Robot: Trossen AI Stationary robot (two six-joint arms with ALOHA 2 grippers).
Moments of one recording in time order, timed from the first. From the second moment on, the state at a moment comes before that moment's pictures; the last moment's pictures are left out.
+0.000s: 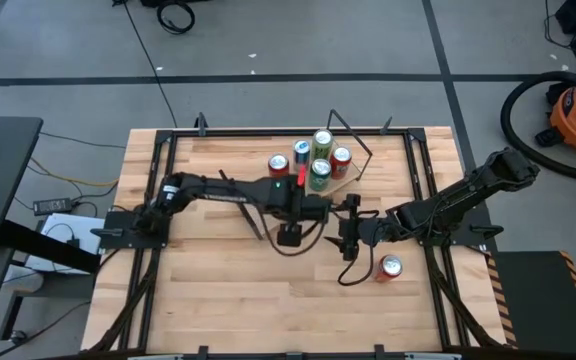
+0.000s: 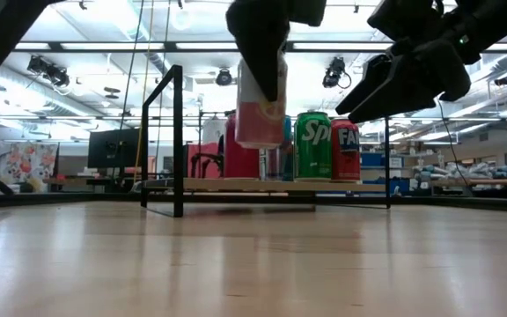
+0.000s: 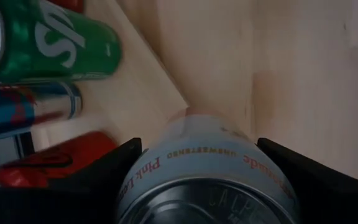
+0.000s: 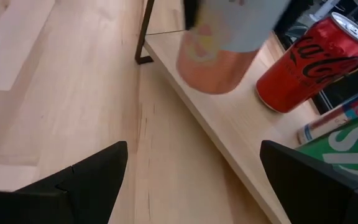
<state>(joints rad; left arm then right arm) -0.09 2.15 2.17 -1.34 -0.33 0.05 0.33 1.29 0.59 0.07 0.56 -0.06</state>
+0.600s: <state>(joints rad) 0.10 2.15 2.17 -1.23 -0.16 0.18 0.35 1.29 0.59 0.03 0.53 -0.04</state>
